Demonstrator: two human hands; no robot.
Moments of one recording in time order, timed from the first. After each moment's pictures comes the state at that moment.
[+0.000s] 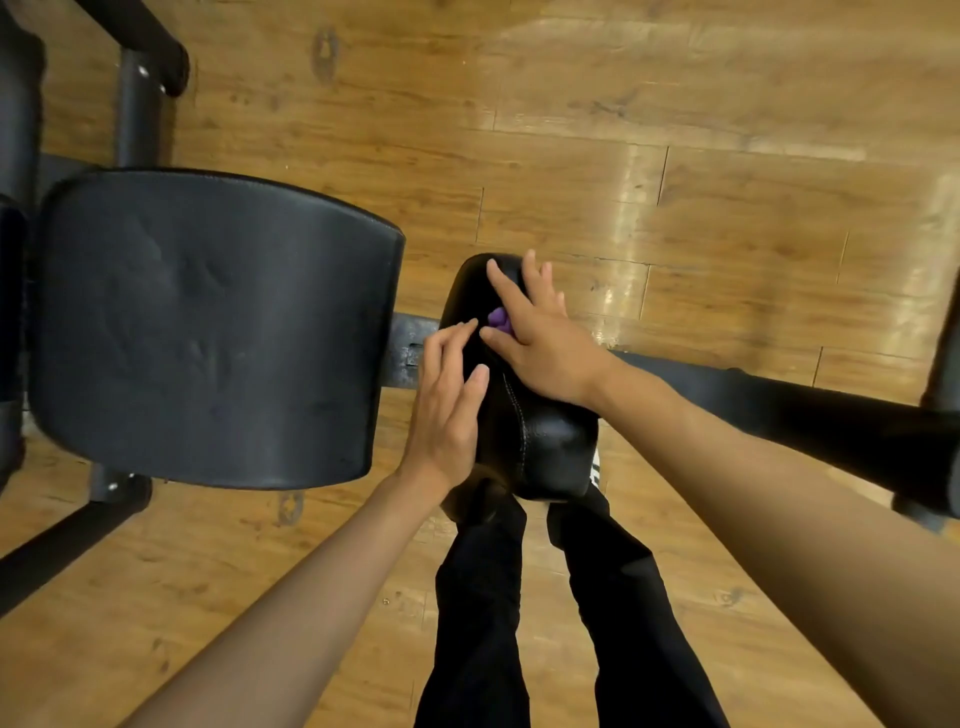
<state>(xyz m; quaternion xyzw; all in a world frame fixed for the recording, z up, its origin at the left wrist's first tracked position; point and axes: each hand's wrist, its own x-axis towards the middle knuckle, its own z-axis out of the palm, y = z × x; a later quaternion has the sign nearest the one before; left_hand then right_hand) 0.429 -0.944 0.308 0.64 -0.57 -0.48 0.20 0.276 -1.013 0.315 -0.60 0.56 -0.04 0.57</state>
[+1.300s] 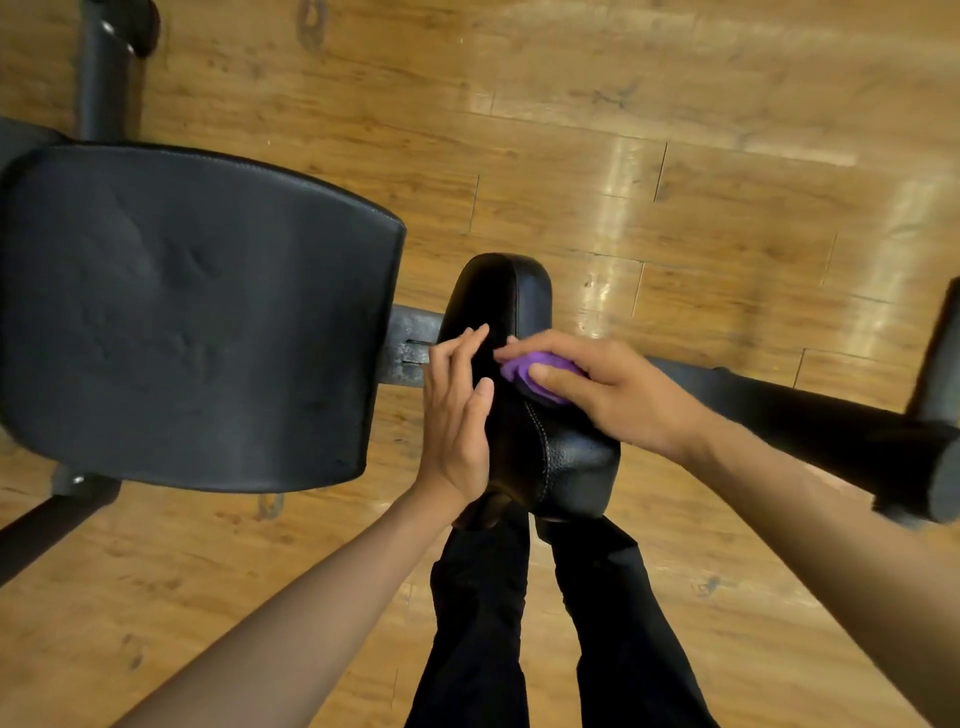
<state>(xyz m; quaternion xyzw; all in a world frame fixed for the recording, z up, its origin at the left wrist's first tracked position) 0.427 -0.937 0.298 0.65 -0.53 -0.48 0.26 0.241 -0.987 0.332 -0.57 0.47 -0.15 0.65</state>
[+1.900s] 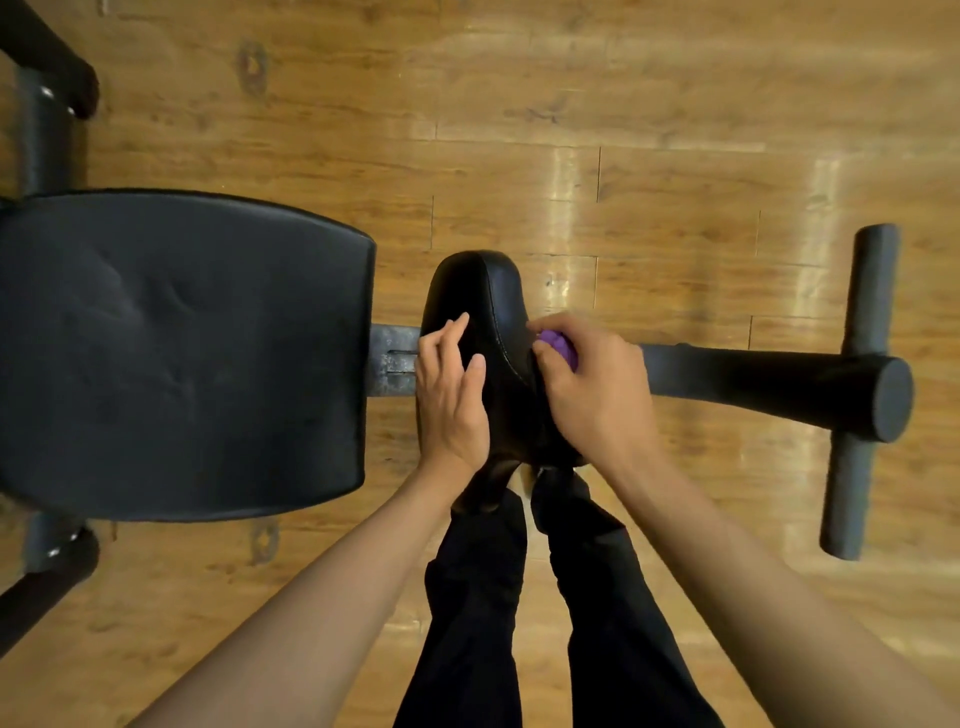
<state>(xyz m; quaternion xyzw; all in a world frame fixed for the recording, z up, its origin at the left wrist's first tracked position) 0.428 -0.940 0.294 0.65 -0.53 -0.48 0.25 0.286 -0.949 0.386 -0.47 0.77 -0.19 0.39</state>
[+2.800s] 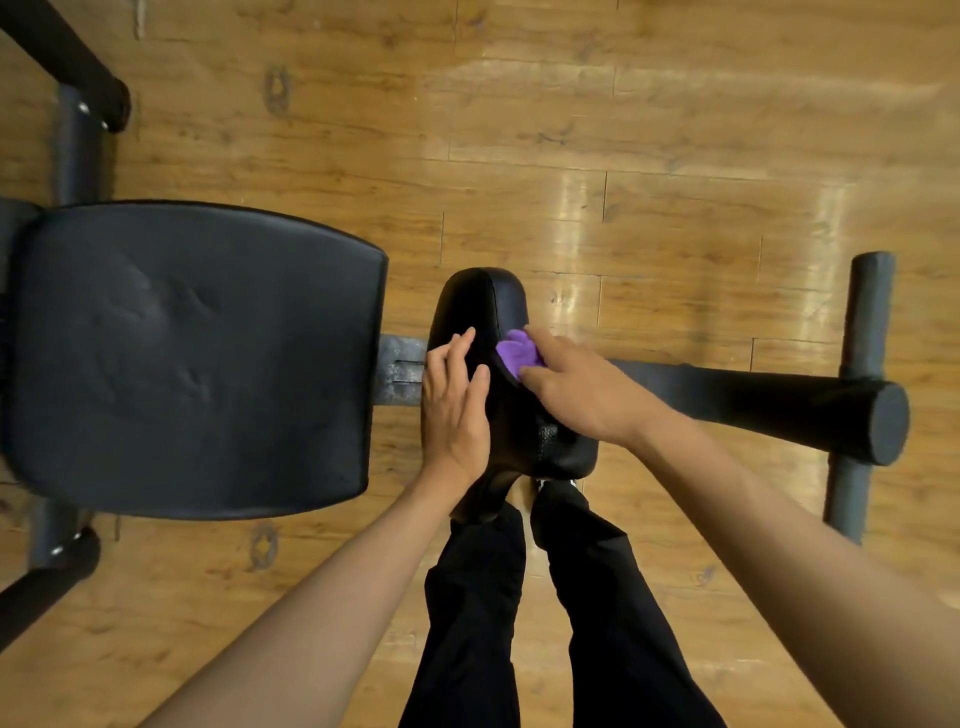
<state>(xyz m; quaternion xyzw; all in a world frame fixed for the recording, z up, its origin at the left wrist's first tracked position) 0.432 -0.935 0.293 0.65 -0.53 -0.49 0.23 0.273 -0.976 0.382 -0.50 0.64 0.04 0.58</state>
